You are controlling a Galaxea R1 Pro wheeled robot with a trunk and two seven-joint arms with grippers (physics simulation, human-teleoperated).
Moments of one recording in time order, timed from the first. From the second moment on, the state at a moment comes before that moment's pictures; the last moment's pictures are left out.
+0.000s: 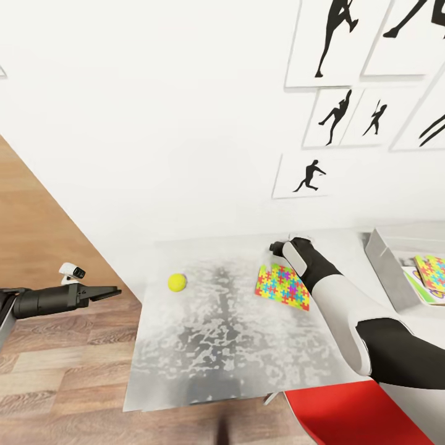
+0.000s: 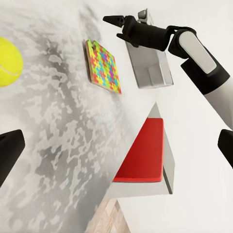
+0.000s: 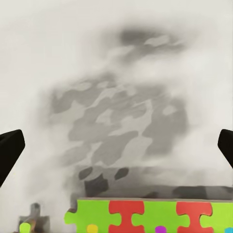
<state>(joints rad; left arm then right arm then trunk) -0.63 0.51 0.17 -1.14 0.20 1.02 -1.57 -1.21 0.04 0.12 -0.44 -0.43 0.47 -0.40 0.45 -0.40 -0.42</state>
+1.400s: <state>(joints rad) -0.63 0.51 0.17 -1.14 0.20 1.02 -1.57 -1.21 0.04 0.12 -0.43 -0.43 0.47 -0.40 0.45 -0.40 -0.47</state>
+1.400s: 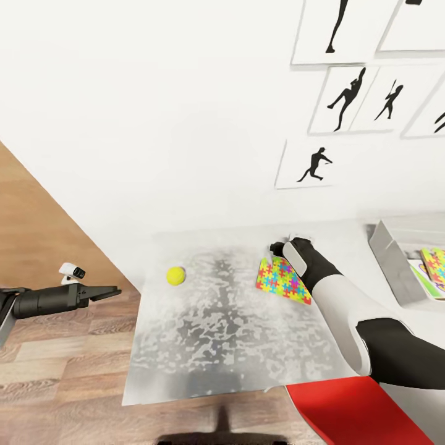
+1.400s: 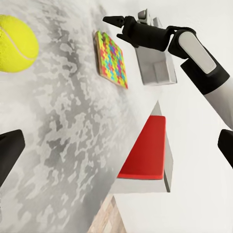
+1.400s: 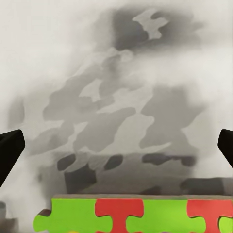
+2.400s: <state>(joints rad) -0.63 0.51 0.17 -1.14 0.20 1.02 -1.57 -1.21 0.04 0.12 -0.44 -0.43 0.47 -0.40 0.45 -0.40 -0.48</state>
